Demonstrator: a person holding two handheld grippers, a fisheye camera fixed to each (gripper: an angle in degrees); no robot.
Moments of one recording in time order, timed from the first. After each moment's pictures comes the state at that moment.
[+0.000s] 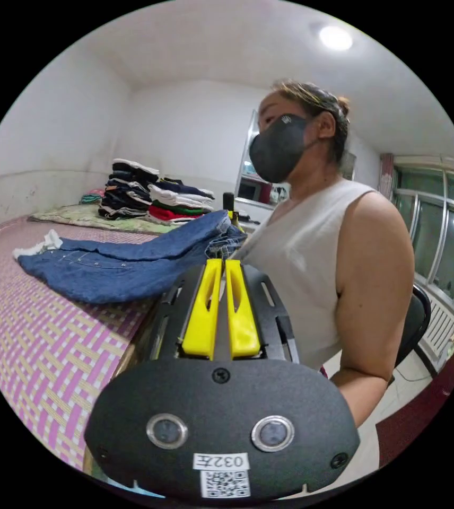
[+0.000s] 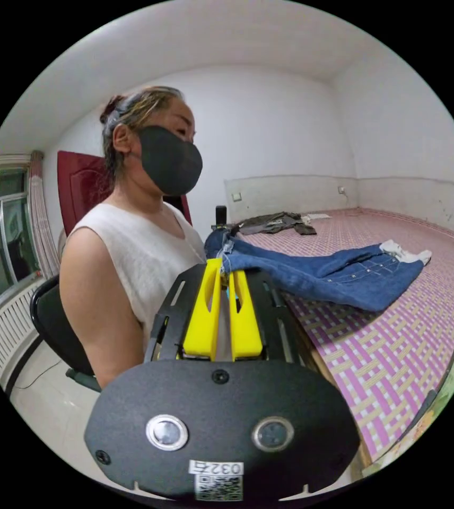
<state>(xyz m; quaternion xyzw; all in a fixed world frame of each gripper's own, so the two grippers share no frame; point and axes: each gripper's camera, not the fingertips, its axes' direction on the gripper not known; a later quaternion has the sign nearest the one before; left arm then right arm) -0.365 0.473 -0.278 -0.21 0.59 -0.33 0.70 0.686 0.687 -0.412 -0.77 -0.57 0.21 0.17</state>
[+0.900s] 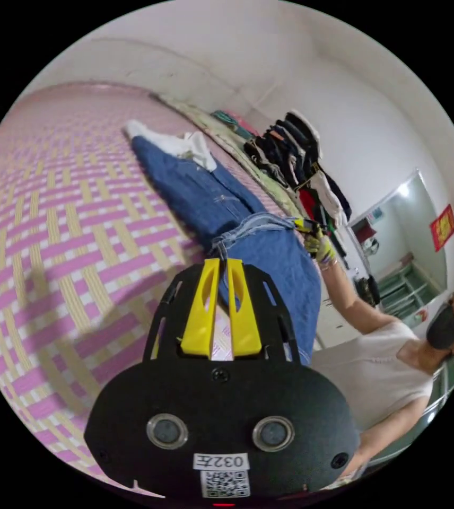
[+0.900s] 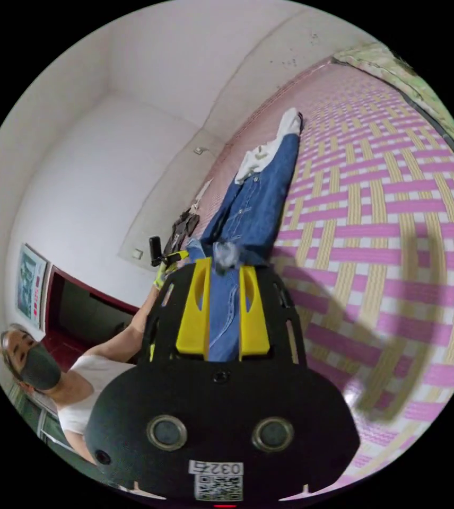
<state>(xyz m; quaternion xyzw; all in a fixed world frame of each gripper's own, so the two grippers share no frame) -0.389 0.759 0.074 -0.52 0.40 -0.49 0.57 0.717 1.068 -0.505 -0.96 -0.14 0.23 0.11</state>
